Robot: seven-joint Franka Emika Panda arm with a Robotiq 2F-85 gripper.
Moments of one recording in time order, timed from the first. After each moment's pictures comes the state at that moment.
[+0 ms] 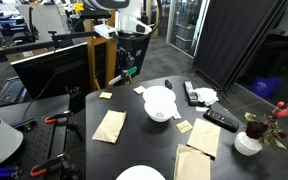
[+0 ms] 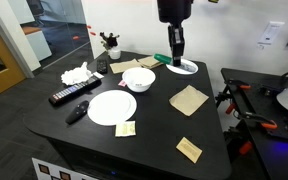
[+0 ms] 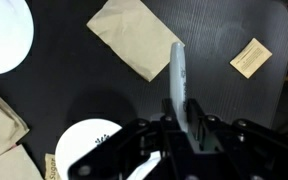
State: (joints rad) arm 0.10 0.10 0.08 -2.23 -0.07 2.13 0.06
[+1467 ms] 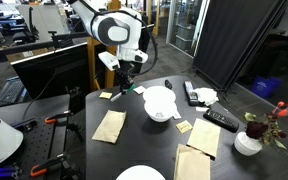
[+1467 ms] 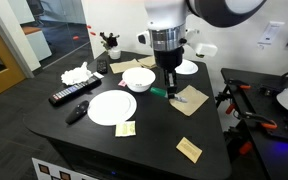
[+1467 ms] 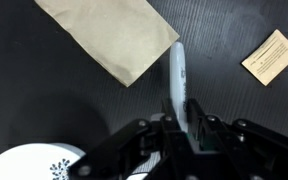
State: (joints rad) arm 0.11 0.32 0.09 -2.27 -0.07 2.40 0.06
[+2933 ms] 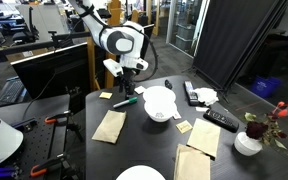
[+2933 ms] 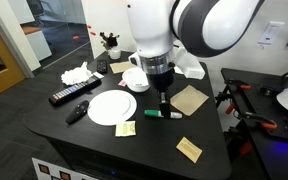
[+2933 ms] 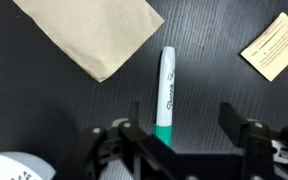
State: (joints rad) arm 0.17 0.48 0.08 -2.16 -0.07 2.40 0.11
